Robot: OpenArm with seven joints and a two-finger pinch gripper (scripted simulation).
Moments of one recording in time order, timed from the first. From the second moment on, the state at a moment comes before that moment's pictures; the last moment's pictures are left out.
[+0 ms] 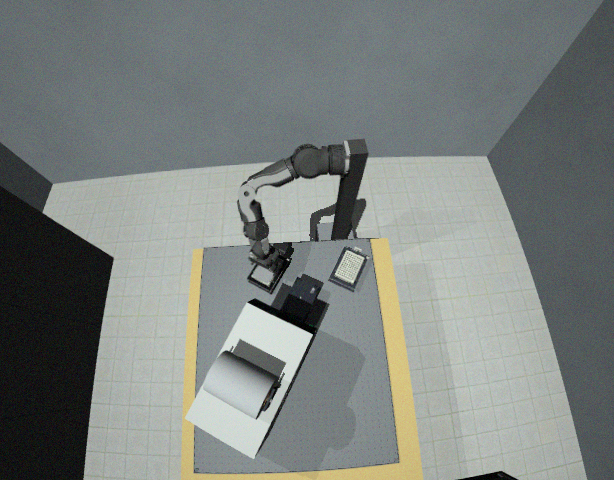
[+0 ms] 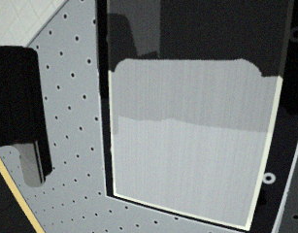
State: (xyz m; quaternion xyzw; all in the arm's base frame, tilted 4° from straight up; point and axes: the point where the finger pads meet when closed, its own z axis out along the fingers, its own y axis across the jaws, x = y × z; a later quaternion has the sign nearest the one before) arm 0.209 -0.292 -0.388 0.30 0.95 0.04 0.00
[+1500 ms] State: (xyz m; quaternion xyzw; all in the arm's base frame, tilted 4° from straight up) arm 0.214 -0.215 -0.342 0.28 0.96 0.05 0.00
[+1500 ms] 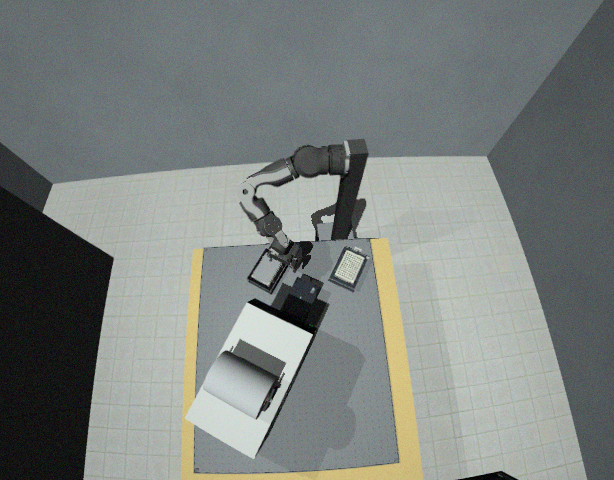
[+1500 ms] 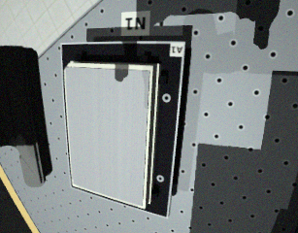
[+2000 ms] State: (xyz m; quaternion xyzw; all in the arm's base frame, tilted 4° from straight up) arm 0.220 -0.154 -0.337 0.28 0.96 0.04 0.00
